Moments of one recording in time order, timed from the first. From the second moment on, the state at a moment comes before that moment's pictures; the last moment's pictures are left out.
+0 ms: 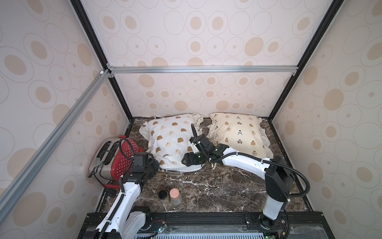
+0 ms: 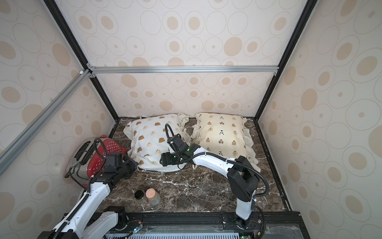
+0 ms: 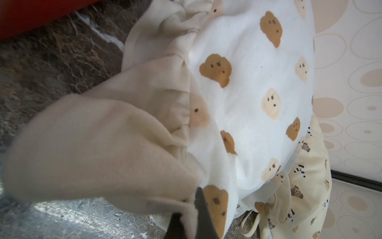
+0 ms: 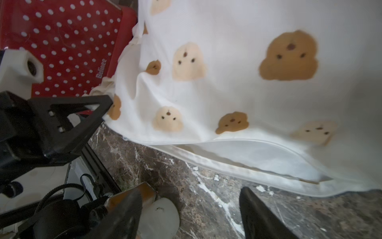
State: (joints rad) left arm -0.03 0.91 0.54 -0.43 0.14 -1.00; right arm 0.90 1.80 1.39 -0.44 -0.26 0.64
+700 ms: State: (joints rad) left arm -0.03 0.89 0.59 -0.49 0.17 -0.95; right arm 1.02 1.93 1.36 -0.22 -0.33 0.69
